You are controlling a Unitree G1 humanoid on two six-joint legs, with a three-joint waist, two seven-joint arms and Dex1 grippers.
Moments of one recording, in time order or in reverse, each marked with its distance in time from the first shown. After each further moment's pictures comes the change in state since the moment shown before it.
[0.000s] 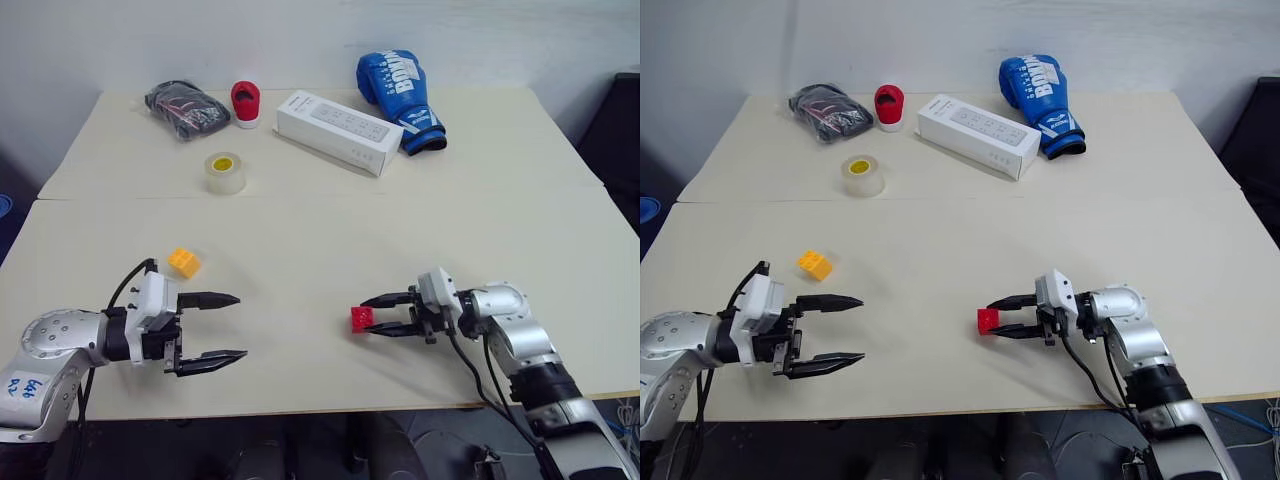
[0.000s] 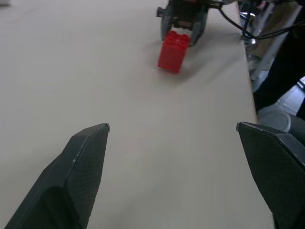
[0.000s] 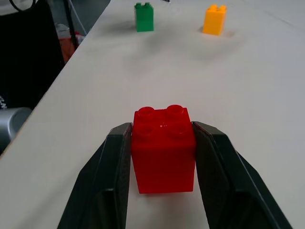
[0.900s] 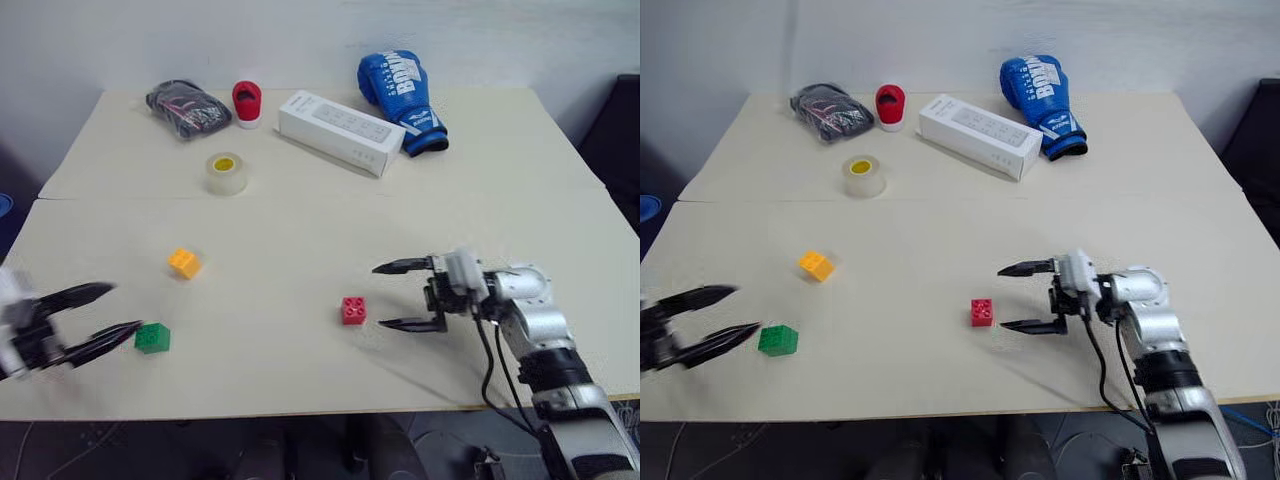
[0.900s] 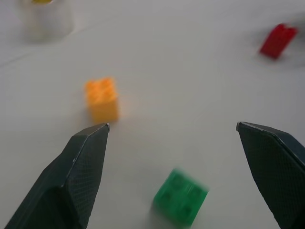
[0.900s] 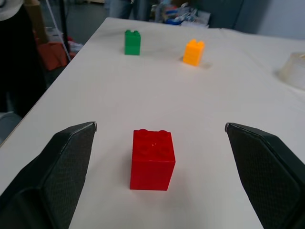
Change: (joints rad) left arm 0.328 0.069 0.583 0.253 0.000 0.066 0.030; right arm 0.044 -0.032 -0.147 -0.077 0.113 -0.057 0.045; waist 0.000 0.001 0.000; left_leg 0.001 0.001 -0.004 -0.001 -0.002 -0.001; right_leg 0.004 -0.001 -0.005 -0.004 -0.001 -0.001
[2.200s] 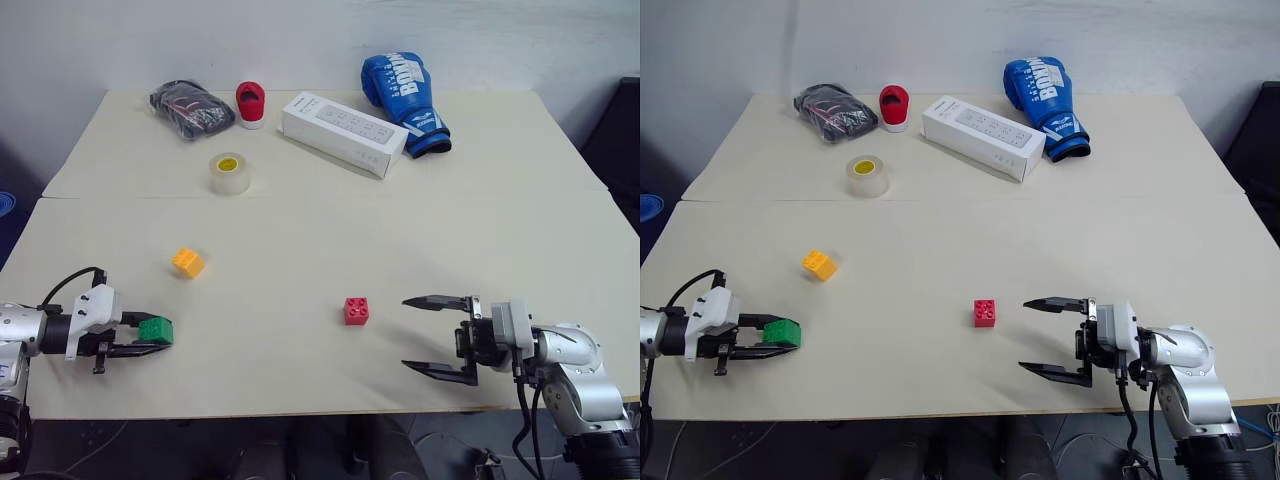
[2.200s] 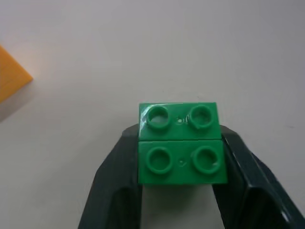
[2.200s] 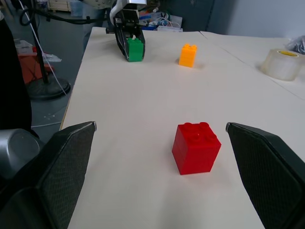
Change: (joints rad) left arm -0.525 0.053 -0.608 0.513 0.288 -0.603 -0.350; right arm 0.380 -0.081 -0.114 -0.348 0.064 0.059 -0.143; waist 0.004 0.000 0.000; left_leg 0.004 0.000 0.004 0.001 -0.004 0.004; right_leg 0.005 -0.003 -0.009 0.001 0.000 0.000
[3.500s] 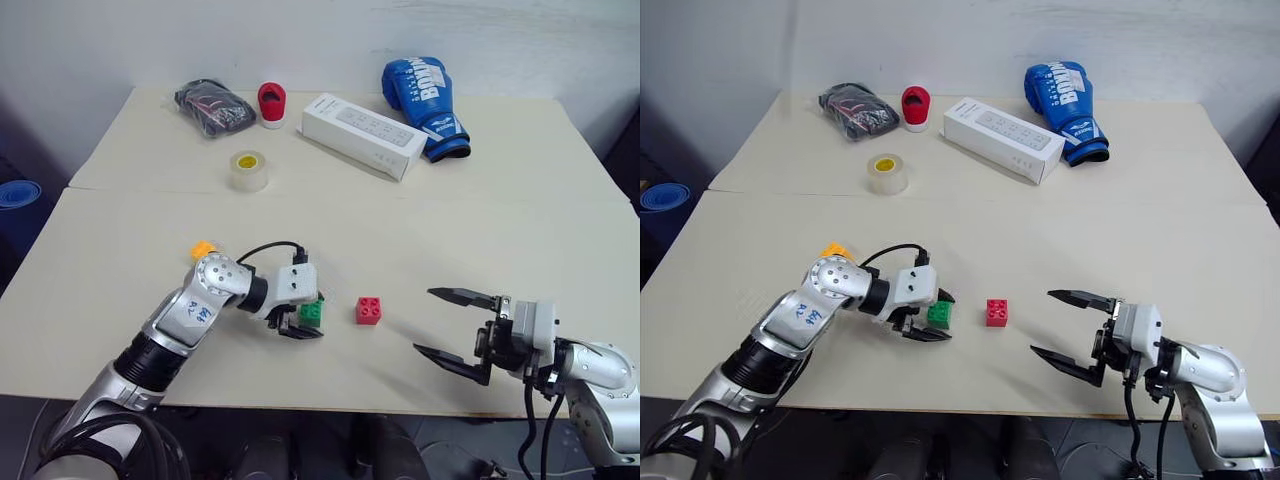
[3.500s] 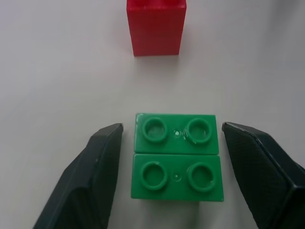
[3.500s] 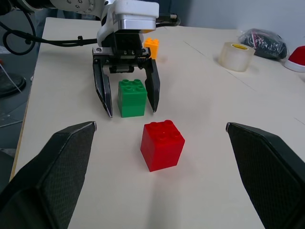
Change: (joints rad) left arm -0.373 -0.350 -0.566 -0.569 0.227 0.624 0.385; right arm 0.139 -0.024 -0.083 -0.158 -0.003 0.039 -0.217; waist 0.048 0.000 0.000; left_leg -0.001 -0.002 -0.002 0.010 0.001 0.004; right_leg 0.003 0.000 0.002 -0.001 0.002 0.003
